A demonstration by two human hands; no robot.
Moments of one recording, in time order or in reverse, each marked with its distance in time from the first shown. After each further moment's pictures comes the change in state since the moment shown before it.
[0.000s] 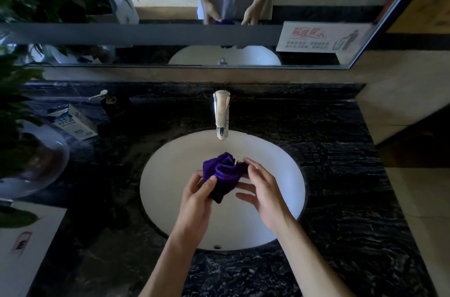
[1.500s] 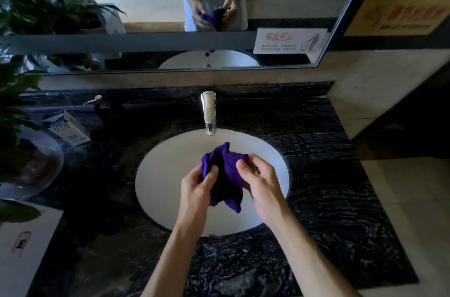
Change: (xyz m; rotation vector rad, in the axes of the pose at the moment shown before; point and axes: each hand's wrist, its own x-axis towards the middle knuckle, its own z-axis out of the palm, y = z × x) left_hand -0.043 0.017 0.023 0.280 -0.048 0.190; right_hand -0.069 -0.024 0.006 -0.011 0.027 -0.306
